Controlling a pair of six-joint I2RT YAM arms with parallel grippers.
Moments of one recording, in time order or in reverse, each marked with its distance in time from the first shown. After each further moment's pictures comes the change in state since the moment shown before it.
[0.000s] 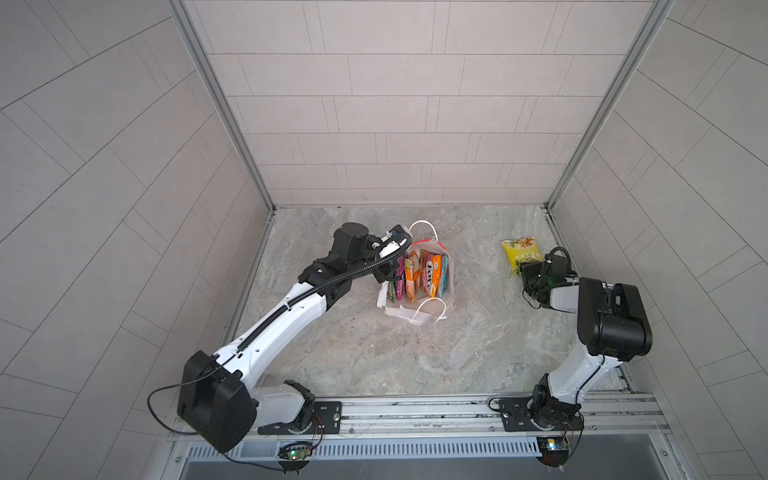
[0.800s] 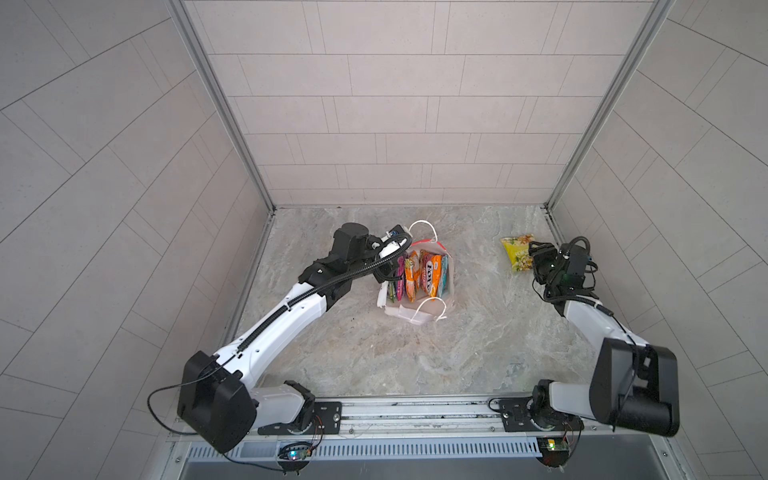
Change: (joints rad) left arm 0.000 0.000 0.000 0.001 -0.007 0.000; right arm 0.083 -0.527 0.027 -0.343 0.000 -0.101
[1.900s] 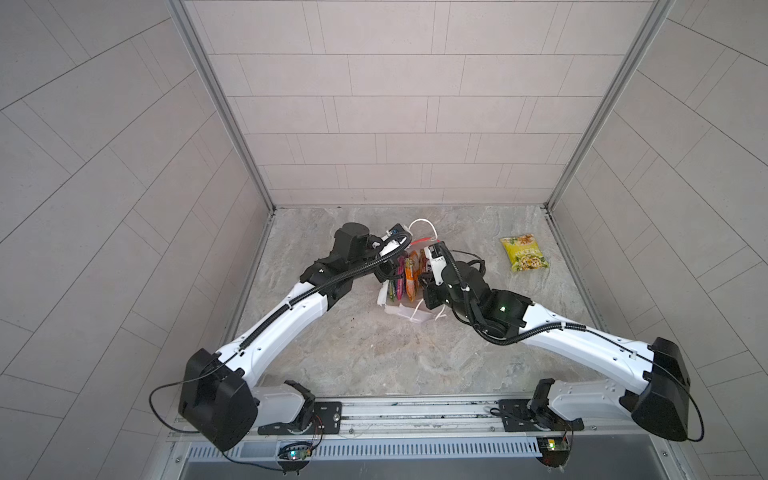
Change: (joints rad) left arm 0.000 0.010 -0.004 0.020 -0.001 -0.024; right arm 1.102 0.042 0.296 -0.335 0.425 -0.693
